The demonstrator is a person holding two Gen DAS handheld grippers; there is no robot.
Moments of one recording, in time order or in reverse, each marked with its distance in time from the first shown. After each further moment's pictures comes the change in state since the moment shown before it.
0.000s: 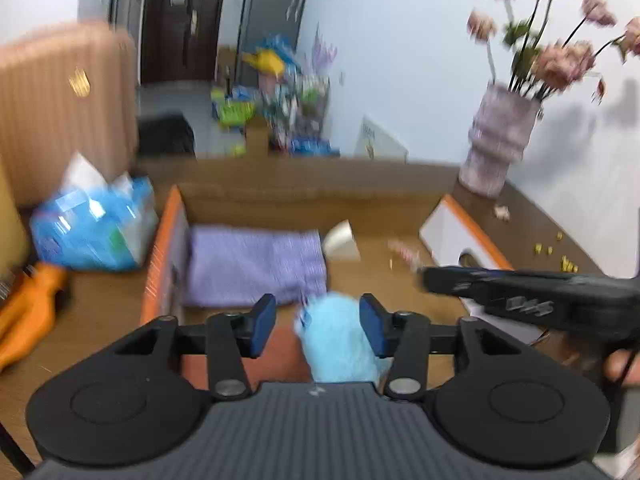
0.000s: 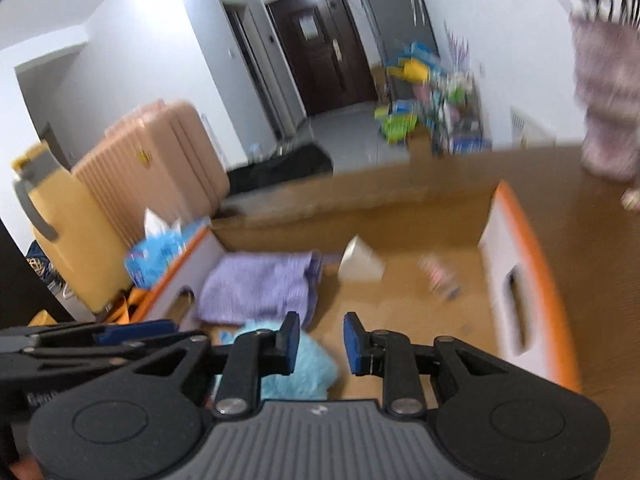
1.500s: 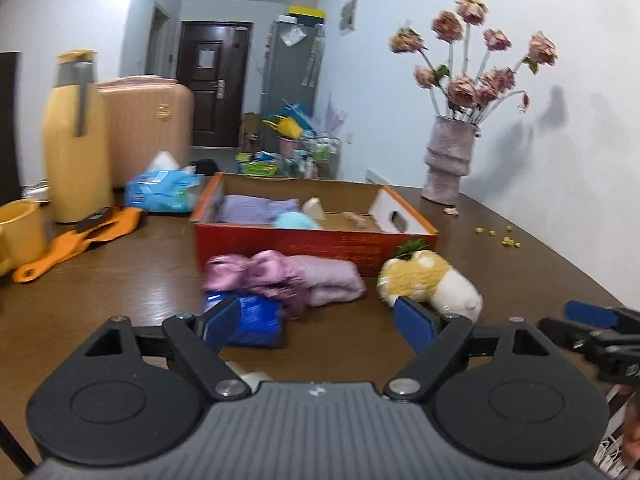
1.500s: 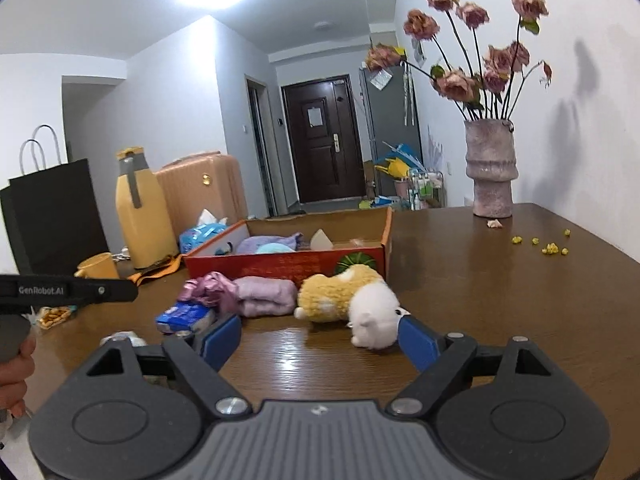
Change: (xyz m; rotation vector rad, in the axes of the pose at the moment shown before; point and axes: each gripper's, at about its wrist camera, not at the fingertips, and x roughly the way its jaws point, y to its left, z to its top) left arm -0.182 -0.082 -0.176 -0.008 -0.192 0.055; right arm -0.249 -0.016 -0.208 -0.113 -0.220 -0.072
